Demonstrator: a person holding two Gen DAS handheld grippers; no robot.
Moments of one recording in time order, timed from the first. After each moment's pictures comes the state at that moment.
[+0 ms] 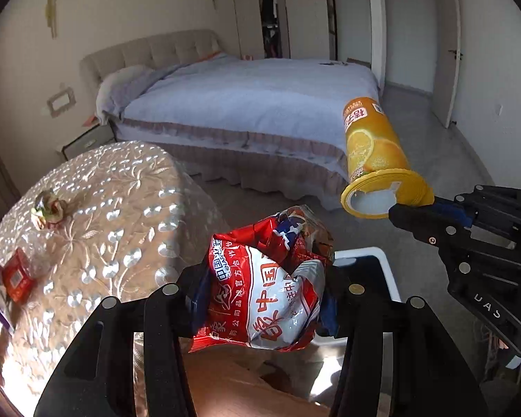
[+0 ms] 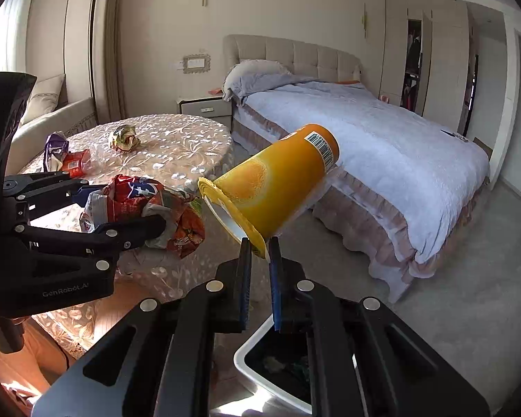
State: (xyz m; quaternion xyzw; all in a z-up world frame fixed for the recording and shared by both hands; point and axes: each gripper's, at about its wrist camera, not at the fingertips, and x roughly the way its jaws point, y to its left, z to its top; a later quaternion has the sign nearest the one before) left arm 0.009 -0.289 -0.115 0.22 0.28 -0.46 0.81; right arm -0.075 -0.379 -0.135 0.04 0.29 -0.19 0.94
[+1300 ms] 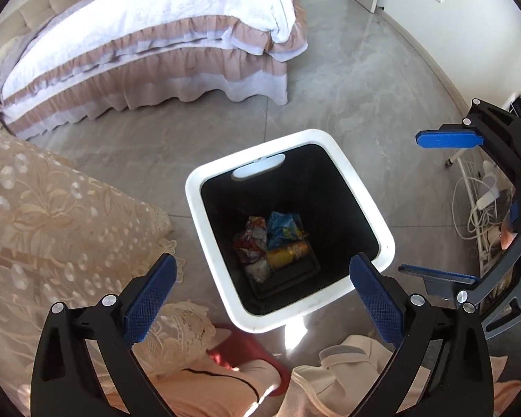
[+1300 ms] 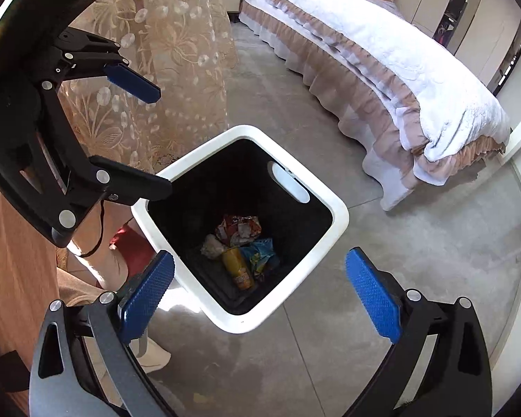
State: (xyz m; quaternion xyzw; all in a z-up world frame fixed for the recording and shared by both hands) left arm -0.002 -0.415 -0.284 0.37 0.41 -0.55 0.63; right arm -0.112 -0.455 -0.305 0.00 0.48 -0.15 0.87
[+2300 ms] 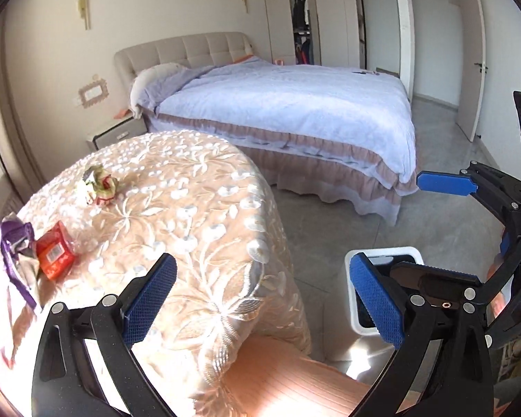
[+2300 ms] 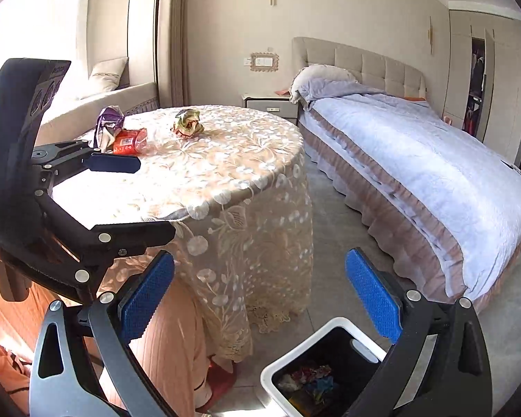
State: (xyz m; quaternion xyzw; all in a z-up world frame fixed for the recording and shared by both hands) left arm 0.060 -0.217 -0.108 0.19 0.27 -0.38 0.86; right arm -0.023 -0.347 -0.136 0.00 0.26 -0.02 0.97
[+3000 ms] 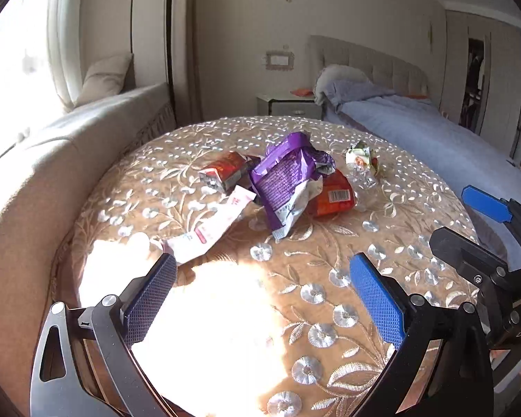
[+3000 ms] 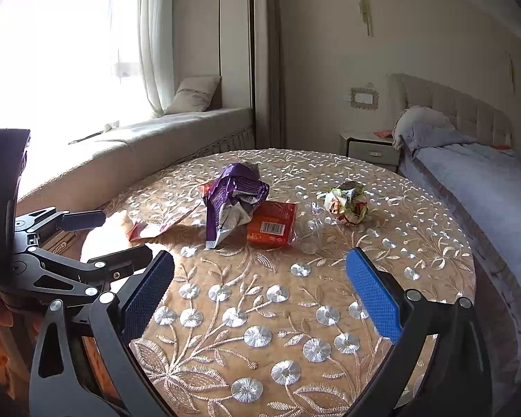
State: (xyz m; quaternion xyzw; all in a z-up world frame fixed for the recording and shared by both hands) left arm 0.137 0.017 -0.089 0.02 0.30 -0.08 0.95; right arm 0.121 -0.177 -0.089 -0.02 0.21 0.15 0.97
